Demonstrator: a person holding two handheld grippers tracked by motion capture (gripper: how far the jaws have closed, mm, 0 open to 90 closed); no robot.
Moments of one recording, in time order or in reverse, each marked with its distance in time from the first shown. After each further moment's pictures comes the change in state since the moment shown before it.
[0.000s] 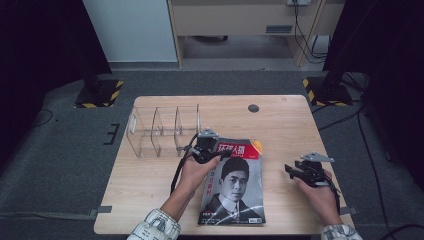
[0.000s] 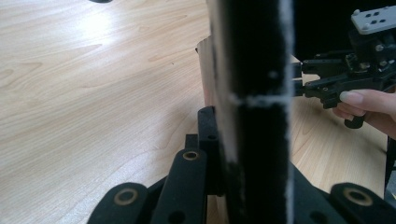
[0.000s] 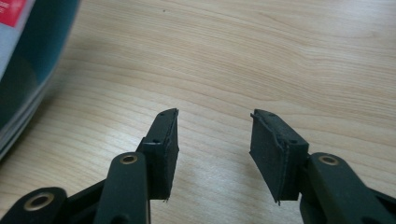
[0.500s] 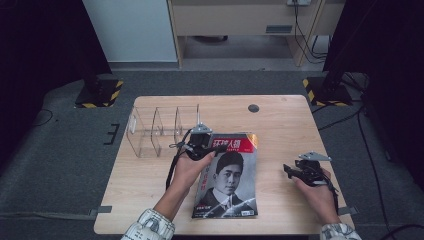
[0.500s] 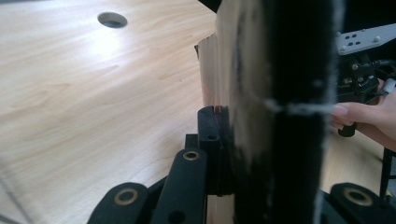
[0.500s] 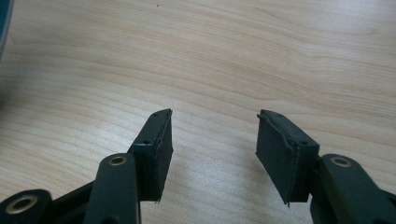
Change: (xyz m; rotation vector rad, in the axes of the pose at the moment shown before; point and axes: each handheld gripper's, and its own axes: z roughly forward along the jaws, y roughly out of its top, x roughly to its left) left arm -0.001 0.013 -0.028 -0.046 0.029 0.027; right arm 0.002 0.002 0.005 0.017 -0.018 -0.009
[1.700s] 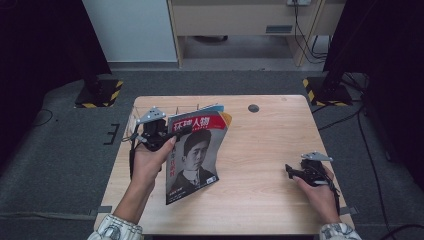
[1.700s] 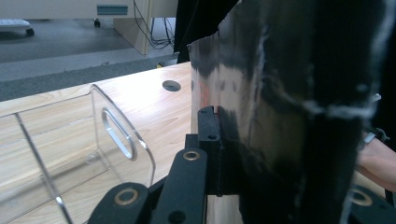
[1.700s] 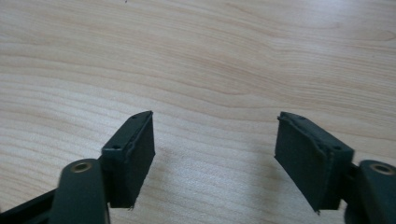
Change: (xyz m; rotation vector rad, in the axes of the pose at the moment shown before) left arm 0.018 0.023 -0.121 -0.209 0.113 0.000; right arm -0.007 -0.004 0.003 0.006 -0.073 0.012
